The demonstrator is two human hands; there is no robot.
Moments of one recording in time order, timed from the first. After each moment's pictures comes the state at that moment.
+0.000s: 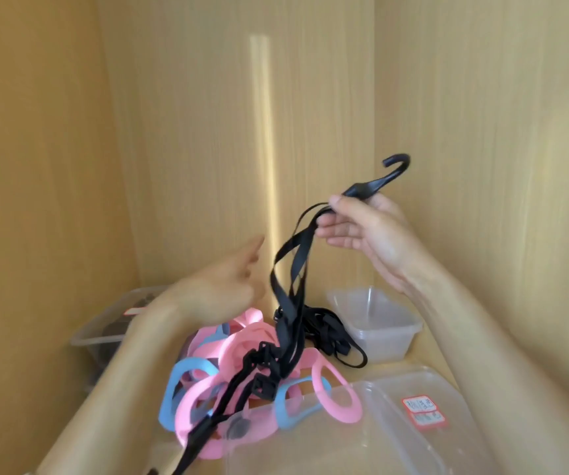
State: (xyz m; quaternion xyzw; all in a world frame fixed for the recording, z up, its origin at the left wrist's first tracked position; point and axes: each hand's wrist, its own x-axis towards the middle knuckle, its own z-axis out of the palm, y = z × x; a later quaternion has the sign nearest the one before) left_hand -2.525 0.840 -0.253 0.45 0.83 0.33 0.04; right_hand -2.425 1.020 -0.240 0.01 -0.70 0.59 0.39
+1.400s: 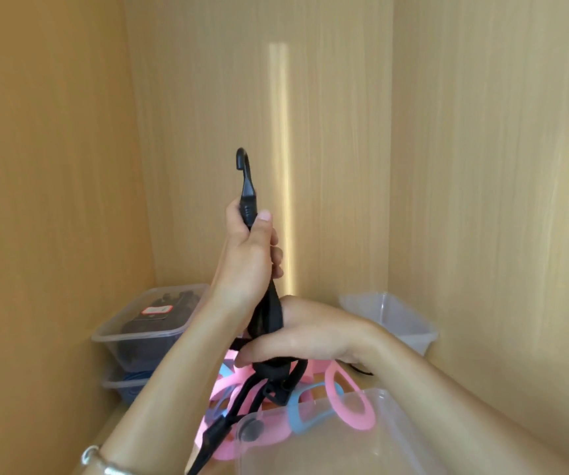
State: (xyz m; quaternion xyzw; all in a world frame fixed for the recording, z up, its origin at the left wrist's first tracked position) left_hand -2.515 0.869 -0.256 0.40 0.54 0.74 -0.04; right_hand -2.459 0.956 -0.291 0.08 -0.92 0.39 0.04
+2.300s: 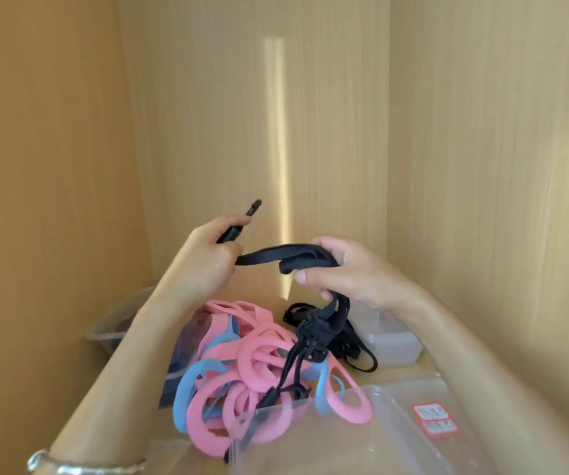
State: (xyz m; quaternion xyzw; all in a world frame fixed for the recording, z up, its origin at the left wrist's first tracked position) left_hand -2.548 0.842 -0.251 0.37 0.73 0.56 -0.12; right_hand -2.436 1.011 -0.267 0.06 -0.86 0.45 0.22
